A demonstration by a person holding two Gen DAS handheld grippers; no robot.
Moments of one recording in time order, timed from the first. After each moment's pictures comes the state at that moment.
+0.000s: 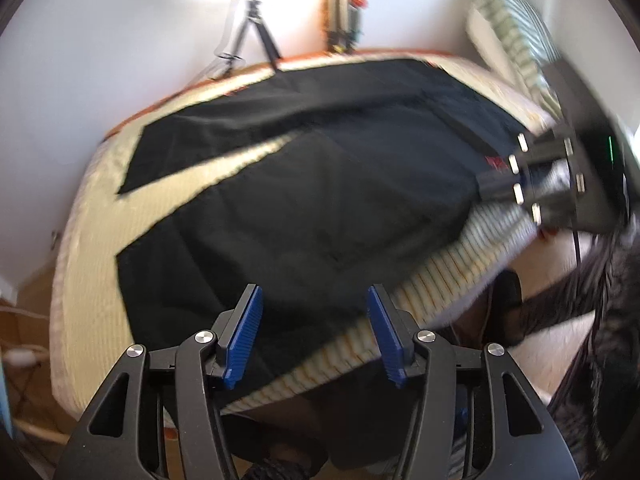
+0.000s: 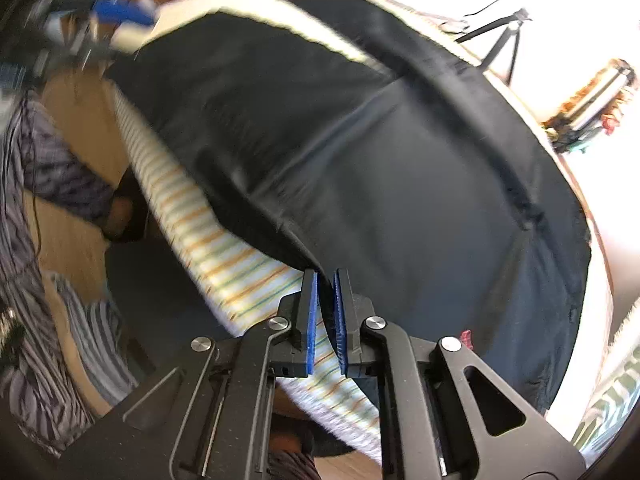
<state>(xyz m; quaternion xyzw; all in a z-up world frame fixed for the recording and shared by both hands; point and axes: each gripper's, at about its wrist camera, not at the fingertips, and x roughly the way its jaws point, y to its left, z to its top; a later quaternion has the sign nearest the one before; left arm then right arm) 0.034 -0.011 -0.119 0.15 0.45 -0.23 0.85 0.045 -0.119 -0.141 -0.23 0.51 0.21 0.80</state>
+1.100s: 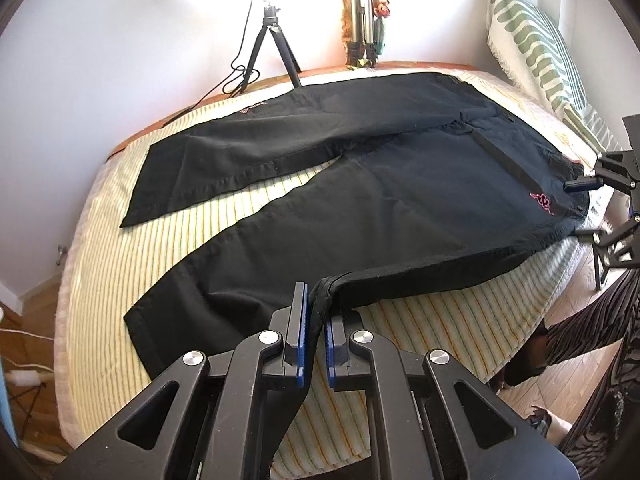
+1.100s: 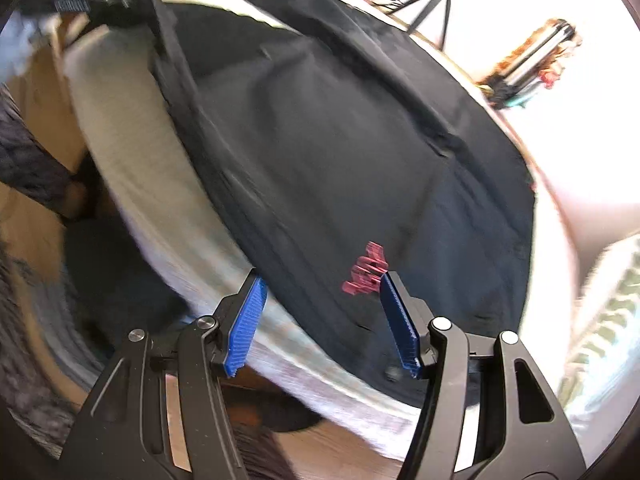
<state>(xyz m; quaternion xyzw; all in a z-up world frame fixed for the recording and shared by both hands) 0.093 -0.012 -0.121 0.14 0.42 -0.21 0.87 0.015 -0.185 -0.149 -0.29 0.51 0.10 0.80</state>
